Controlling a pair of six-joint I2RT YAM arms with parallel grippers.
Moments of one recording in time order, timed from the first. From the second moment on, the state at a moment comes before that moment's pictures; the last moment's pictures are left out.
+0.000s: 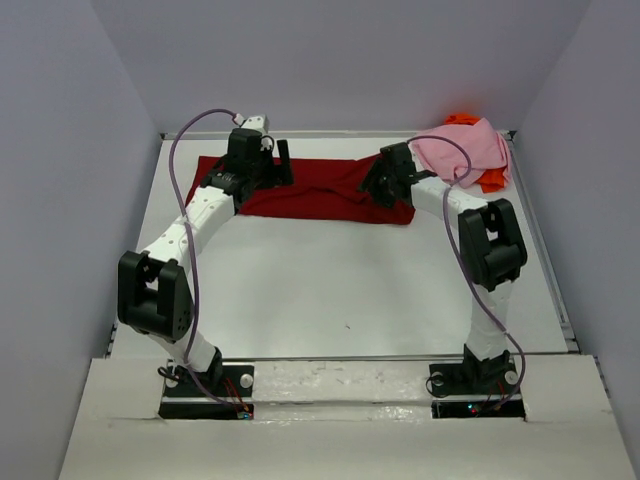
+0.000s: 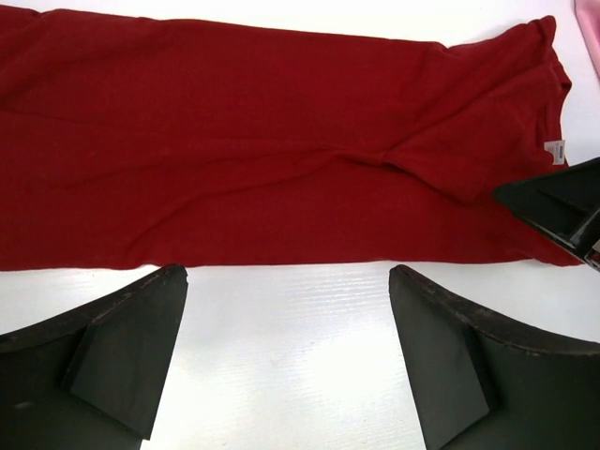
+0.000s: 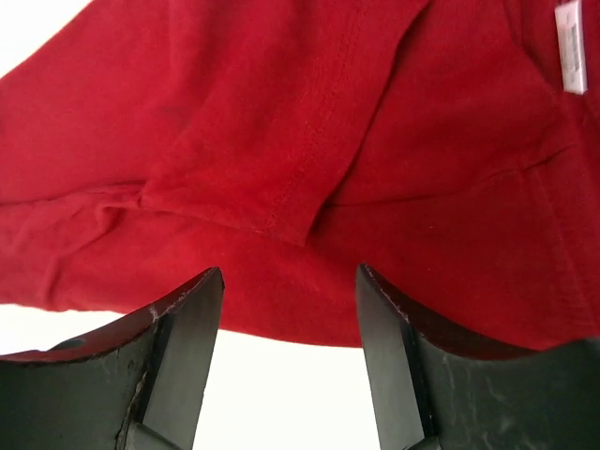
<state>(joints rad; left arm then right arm) -0.33 1.60 1.35 -0.32 -0.05 -0.34 0.37 2.03 1.50 -0.24 0.02 0.85</state>
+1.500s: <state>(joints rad) -0.22 1.54 1.35 -0.35 0.03 -0.33 0.41 2.24 1.80 -0.38 0.13 0.79</state>
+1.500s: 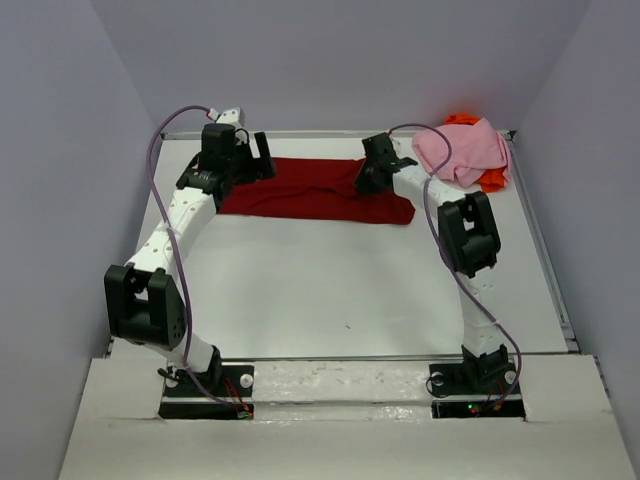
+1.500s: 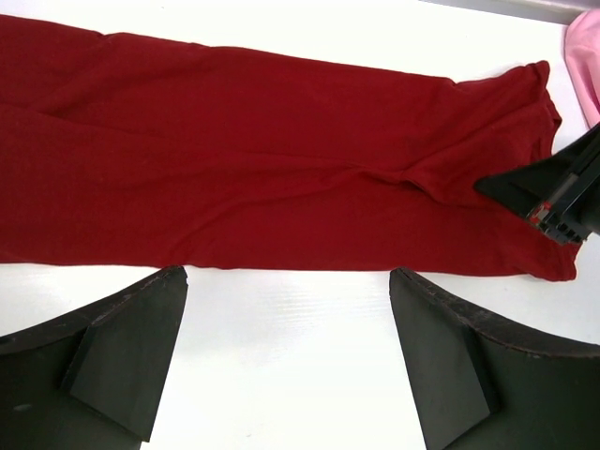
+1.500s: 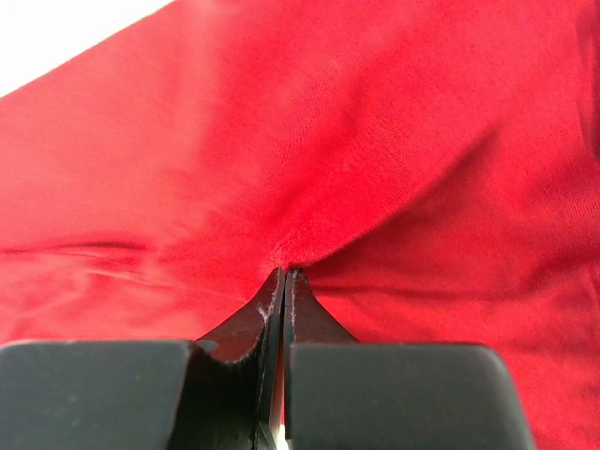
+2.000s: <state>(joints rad) -0.22 1.53 1.29 -0.33 0.06 -0.33 0.41 2.47 2.24 -0.37 0.10 0.63</state>
